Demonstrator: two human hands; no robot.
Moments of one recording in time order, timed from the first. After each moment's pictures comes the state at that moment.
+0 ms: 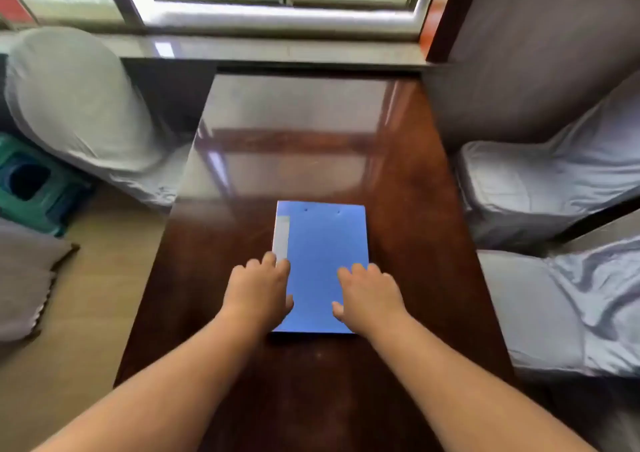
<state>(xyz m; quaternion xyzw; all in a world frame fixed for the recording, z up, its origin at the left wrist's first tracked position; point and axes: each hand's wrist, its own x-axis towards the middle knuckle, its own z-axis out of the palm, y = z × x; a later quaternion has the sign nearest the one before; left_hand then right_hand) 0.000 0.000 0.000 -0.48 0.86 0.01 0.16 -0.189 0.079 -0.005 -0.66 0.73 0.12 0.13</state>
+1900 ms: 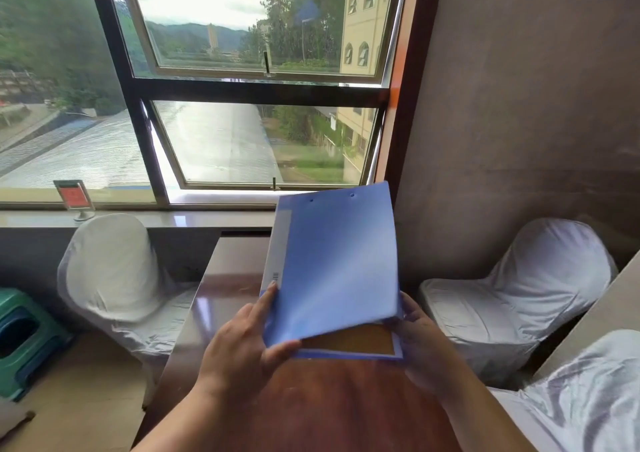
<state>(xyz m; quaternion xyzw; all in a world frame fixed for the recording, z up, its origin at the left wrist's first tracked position) 0.003 0.020 0.245 -0.45 0.84 0.15 -0.27 -0.280 0.114 0.224 -0.30 0.48 -0.63 0.52</state>
